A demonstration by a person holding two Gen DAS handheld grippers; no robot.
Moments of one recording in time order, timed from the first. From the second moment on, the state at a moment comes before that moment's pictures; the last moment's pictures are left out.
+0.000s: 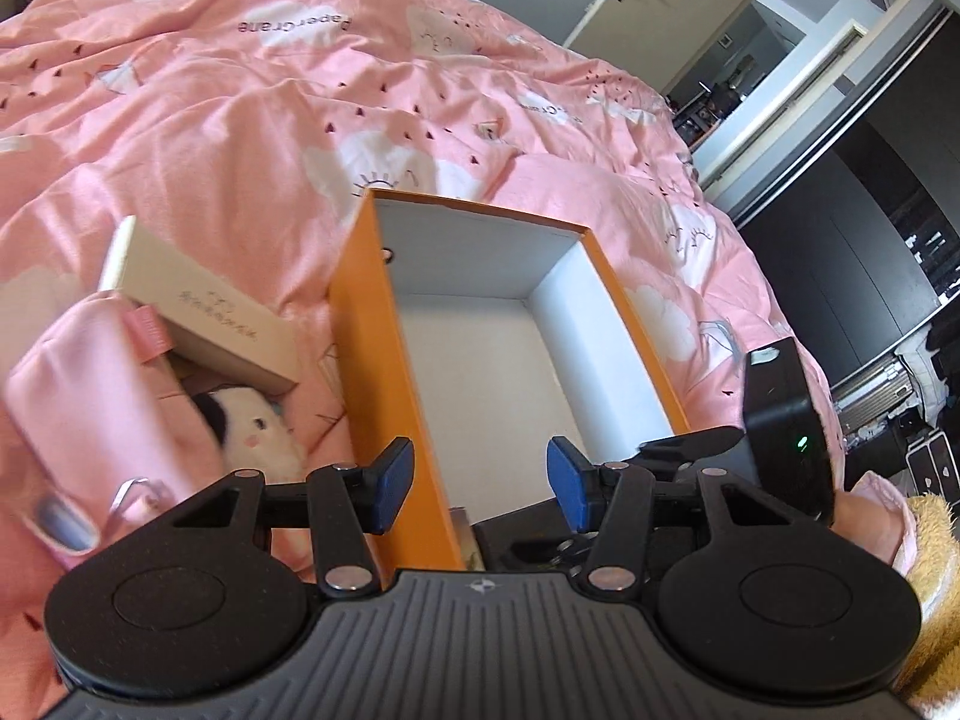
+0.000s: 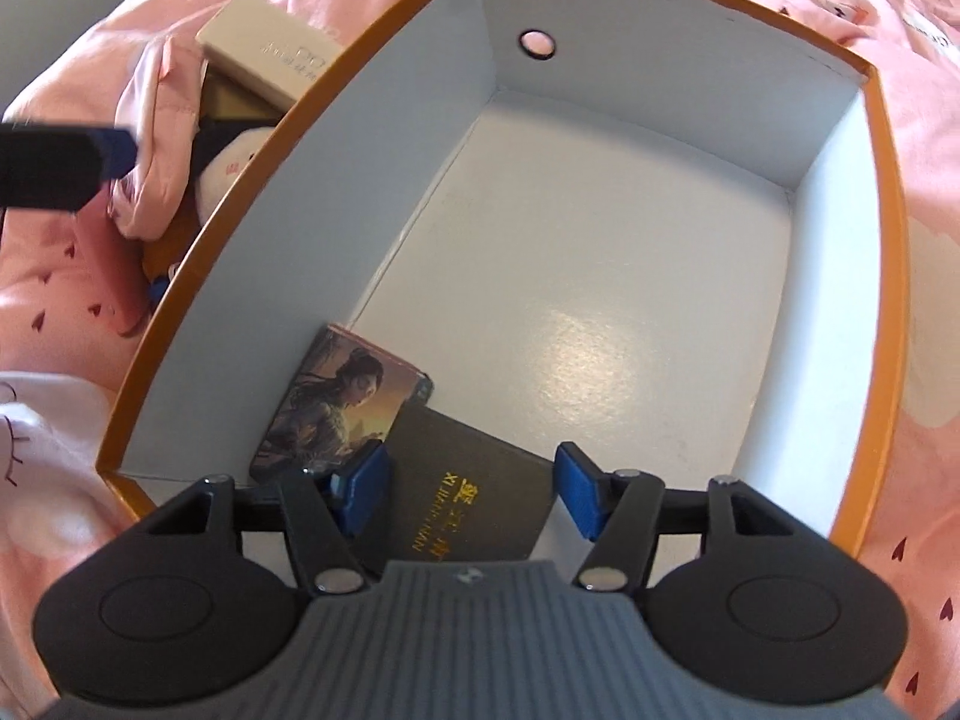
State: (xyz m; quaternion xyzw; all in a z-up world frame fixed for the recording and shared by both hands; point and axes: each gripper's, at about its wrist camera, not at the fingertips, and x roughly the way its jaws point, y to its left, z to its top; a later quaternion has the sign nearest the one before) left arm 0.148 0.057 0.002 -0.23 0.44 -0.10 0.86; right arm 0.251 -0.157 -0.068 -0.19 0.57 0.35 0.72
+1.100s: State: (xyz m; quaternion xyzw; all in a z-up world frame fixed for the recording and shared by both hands) left arm 0.072 0.116 -0.040 -0.18 0.47 0.09 0.86; right arm 0.199 -0.138 -0.001 -0.12 0.46 0.33 0.81
